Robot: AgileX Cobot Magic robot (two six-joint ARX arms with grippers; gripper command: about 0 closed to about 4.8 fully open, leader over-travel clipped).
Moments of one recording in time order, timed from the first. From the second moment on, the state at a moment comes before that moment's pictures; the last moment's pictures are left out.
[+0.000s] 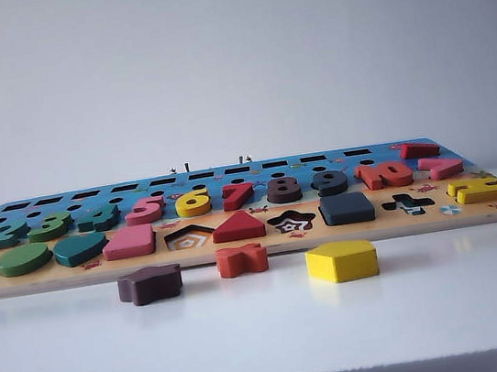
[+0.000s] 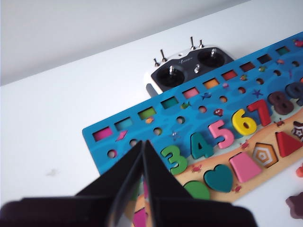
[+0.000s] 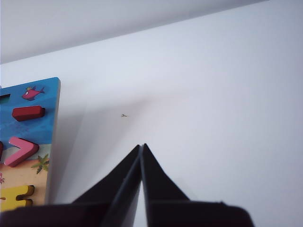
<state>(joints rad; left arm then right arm) -0.15 0.50 0.64 -0.51 0.28 0.21 -0.02 0.06 0.14 -0.30 -0.02 0.18</state>
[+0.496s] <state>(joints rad) -0.08 0.22 0.30 -0.33 0.06 0.21 -0.02 0.00 0.07 -0.22 -0.10 0.10</state>
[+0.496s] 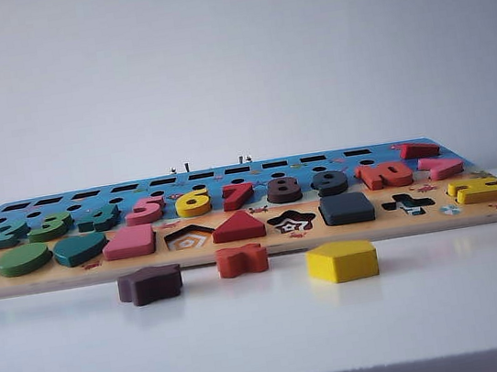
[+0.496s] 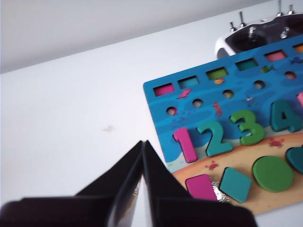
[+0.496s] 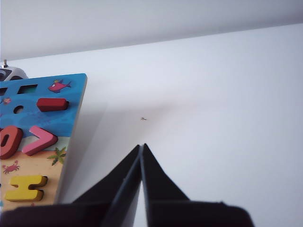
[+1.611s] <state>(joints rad) -0.05 0.00 0.08 -0.33 -0.06 0.19 -0.02 0.00 0.01 -0.15 -0.08 0.10</state>
